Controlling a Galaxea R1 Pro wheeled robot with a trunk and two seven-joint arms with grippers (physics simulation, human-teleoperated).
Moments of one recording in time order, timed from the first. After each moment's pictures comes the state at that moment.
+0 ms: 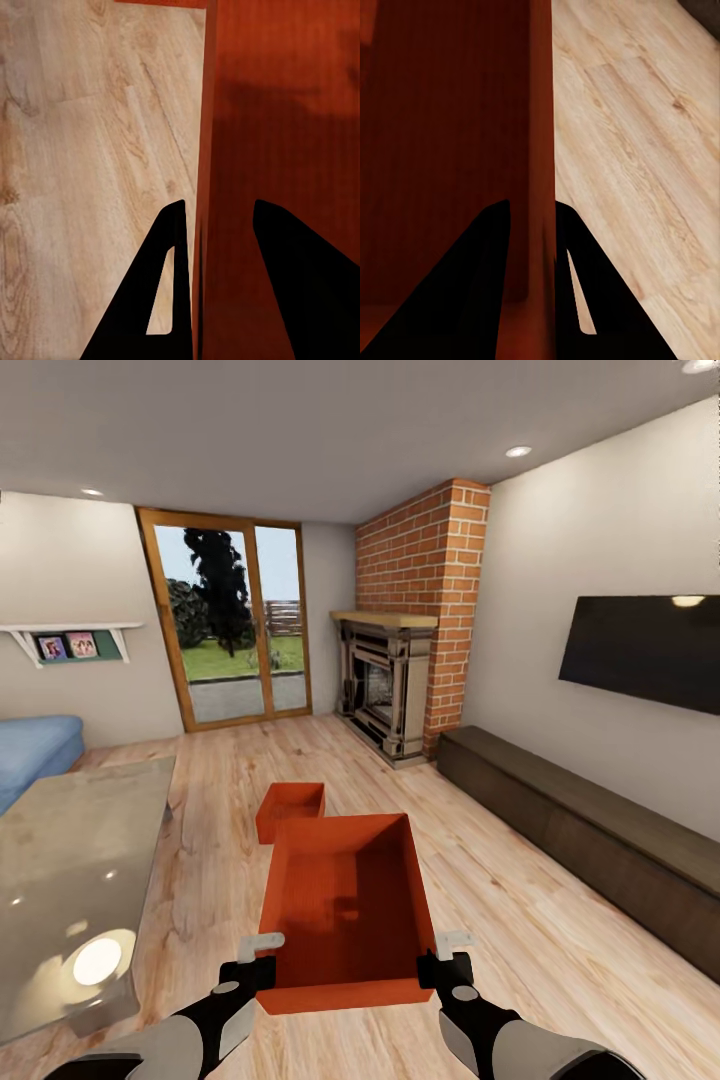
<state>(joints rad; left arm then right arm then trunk) -0.70 -0.07 0.04 -0.01 0.03 -0.18 0.16 -0.69 0.15 0.32 -0.01 -0.19 -0.25 -0.19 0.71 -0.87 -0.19</state>
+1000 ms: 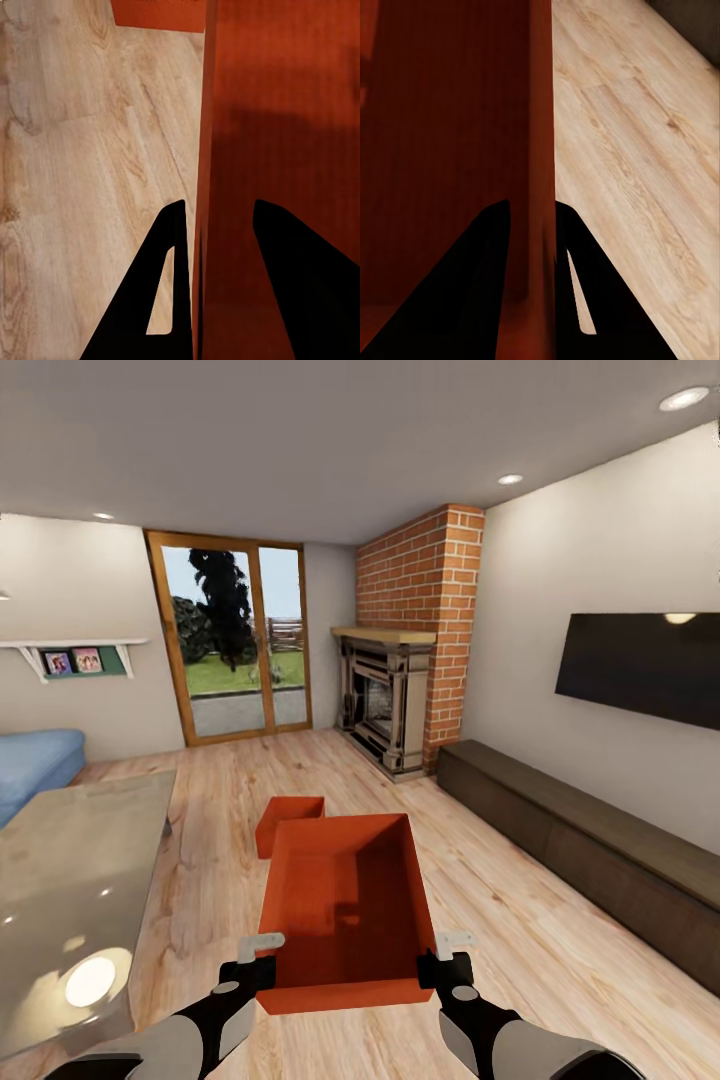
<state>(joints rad) -0.70 -0.07 0.04 -0.01 0.03 -0.18 0.16 -0.69 0.15 0.32 -0.01 -0.19 -0.25 -0.20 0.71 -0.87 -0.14</state>
